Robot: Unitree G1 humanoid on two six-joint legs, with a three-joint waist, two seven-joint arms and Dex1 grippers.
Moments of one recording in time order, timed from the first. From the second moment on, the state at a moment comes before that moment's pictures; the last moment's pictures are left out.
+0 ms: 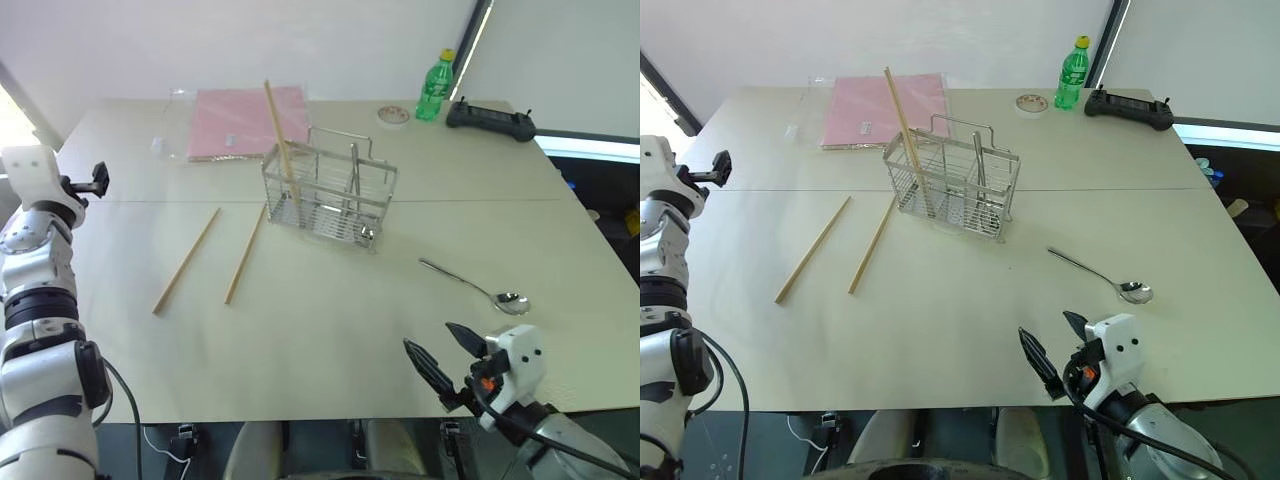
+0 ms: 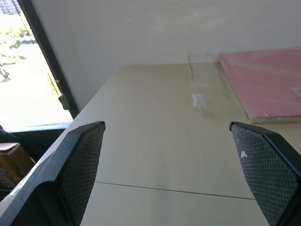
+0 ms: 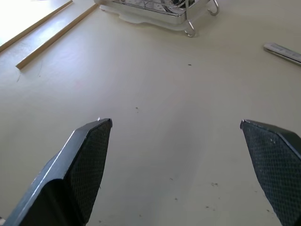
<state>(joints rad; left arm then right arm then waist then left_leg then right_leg) -0.76 0.73 0.37 0.90 -0.21 -0.03 -0.32 0.69 -0.41 -0.22 -0.87 0.56 0.51 0.38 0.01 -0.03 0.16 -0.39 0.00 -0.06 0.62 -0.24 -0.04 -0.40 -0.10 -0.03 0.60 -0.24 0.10</state>
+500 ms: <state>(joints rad) -0.76 0.73 0.37 0.90 -0.21 -0.03 -0.32 0.92 -0.27 -0.12 -0.50 0.34 -0.07 0.62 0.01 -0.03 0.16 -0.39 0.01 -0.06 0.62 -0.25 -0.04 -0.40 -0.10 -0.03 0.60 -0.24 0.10</state>
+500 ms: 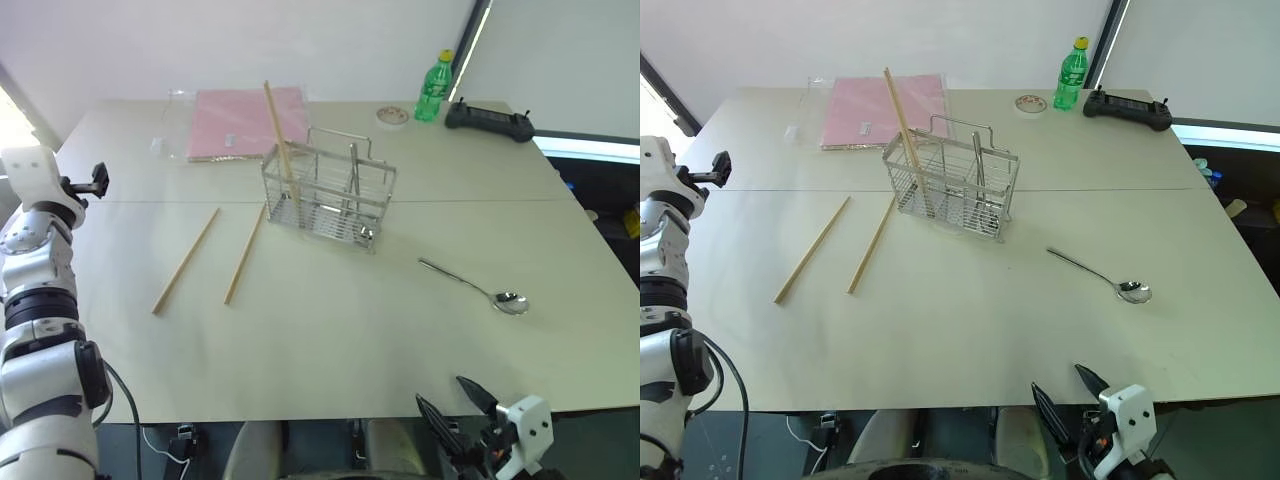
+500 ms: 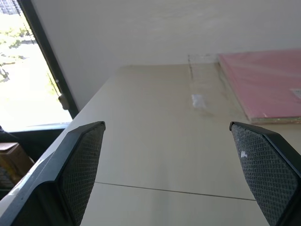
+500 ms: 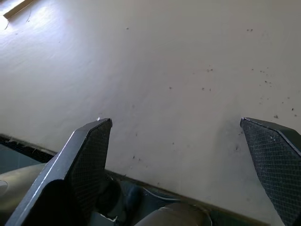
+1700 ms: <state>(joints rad) -0.56 0.90 0.07 -0.28 -0.79 0.84 -1.18 0.09 -1.04 -0.33 -0.14 0.50 0.37 0.95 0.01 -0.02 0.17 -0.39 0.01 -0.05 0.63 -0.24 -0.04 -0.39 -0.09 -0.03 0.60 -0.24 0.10</state>
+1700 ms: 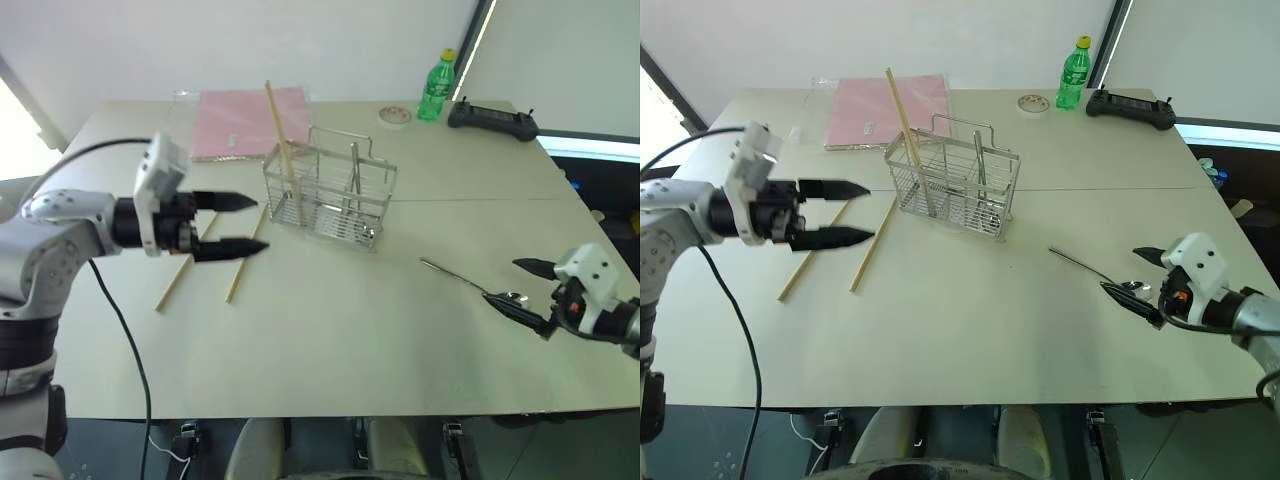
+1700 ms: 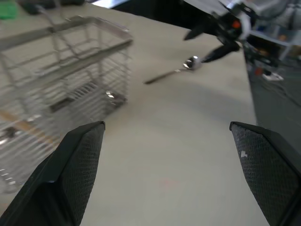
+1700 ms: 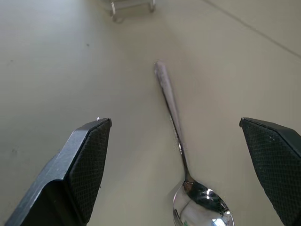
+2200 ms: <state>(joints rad) -0.60 0.85 0.01 -0.34 -0.82 0.85 -1.19 -0.33 -0.99 0.00 0.23 0.35 0.54 1.10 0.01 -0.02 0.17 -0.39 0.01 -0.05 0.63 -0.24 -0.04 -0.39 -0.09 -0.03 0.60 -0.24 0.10</state>
